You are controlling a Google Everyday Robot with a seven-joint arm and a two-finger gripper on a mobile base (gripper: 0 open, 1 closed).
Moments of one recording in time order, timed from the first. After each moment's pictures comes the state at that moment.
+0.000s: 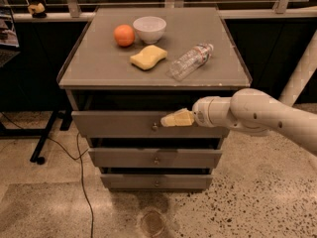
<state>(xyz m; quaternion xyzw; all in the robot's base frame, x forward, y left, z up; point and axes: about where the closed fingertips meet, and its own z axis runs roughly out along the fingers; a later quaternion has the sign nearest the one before) 0.641 -0.112 0.716 -0.26 0.84 0.19 0.44</state>
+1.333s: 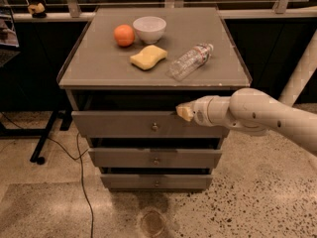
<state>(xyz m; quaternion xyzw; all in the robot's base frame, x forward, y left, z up) 0.646 -0.108 0.716 -0.26 0.84 0.19 0.44</state>
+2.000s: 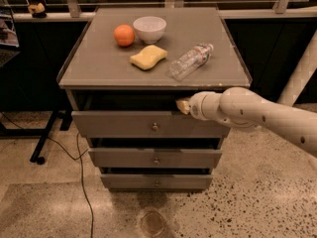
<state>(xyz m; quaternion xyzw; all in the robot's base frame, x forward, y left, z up) 0.691 -0.113 0.703 -0.23 0.84 0.16 0.46</state>
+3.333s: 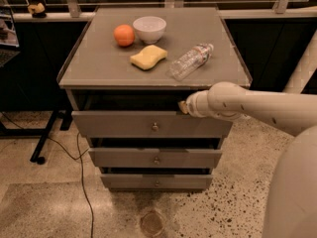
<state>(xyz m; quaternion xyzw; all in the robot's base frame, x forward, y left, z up) 0.718 -0.126 0.669 -0.22 0.88 0.10 0.41</state>
